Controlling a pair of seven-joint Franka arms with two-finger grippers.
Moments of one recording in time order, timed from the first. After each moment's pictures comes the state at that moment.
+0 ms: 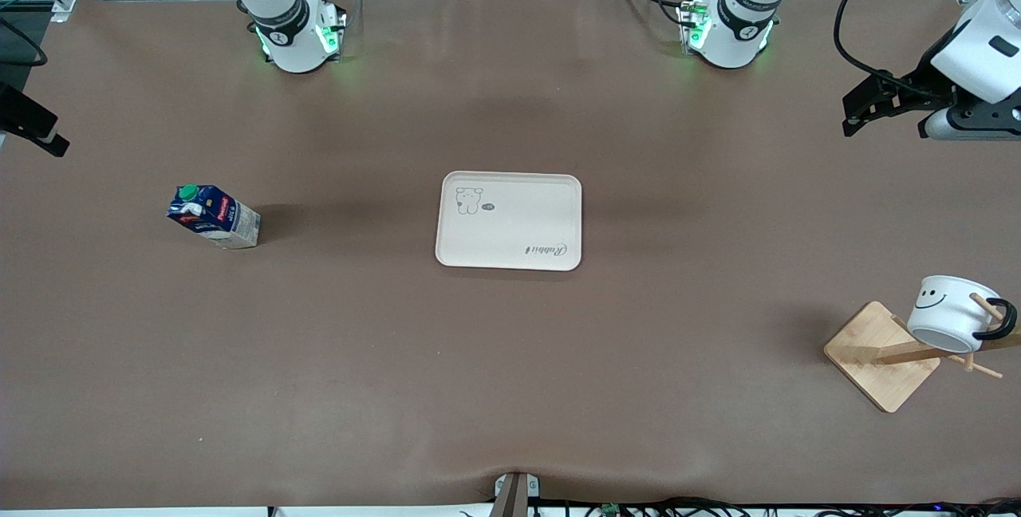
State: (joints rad) left arm 0.00 -0.07 -0.11 -1.60 0.01 1.53 -0.07; right arm -0.11 0.01 0.05 -1.41 0.00 1.50 0.07
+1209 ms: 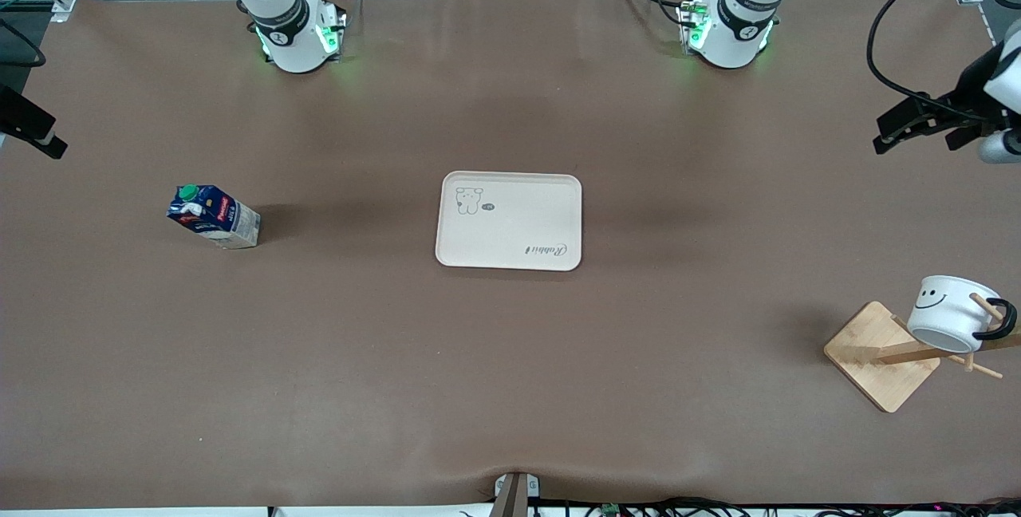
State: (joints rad) left arm 0.09 -0.04 -0.10 -1.60 -0.02 1.59 -0.08; right arm -0.11 0.01 0.05 -1.41 0.00 1.52 0.07
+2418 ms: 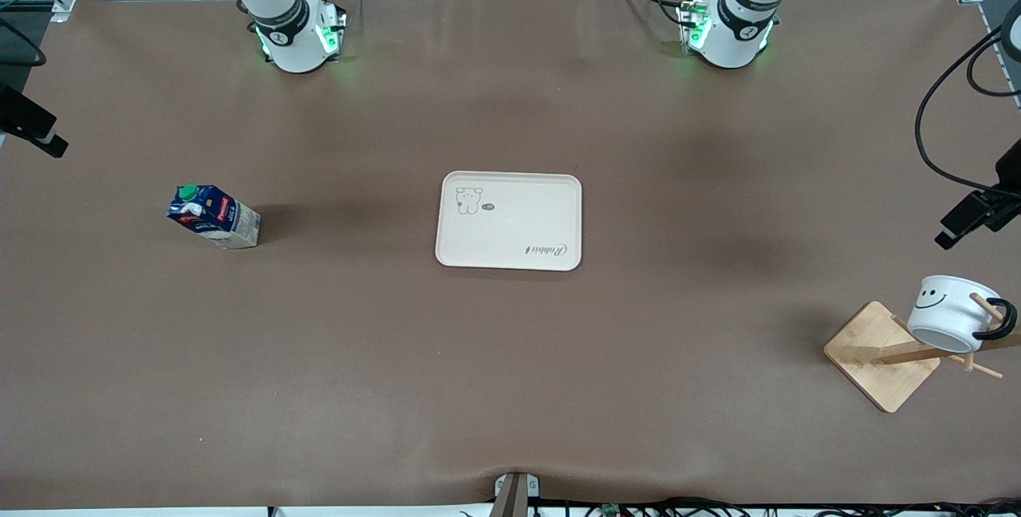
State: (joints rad) left arm 0.32 0.00 -0.10 -2.02 -0.15 2.40 -0.05; right arm -0.11 0.01 0.05 -1.41 0.00 1.51 0.07
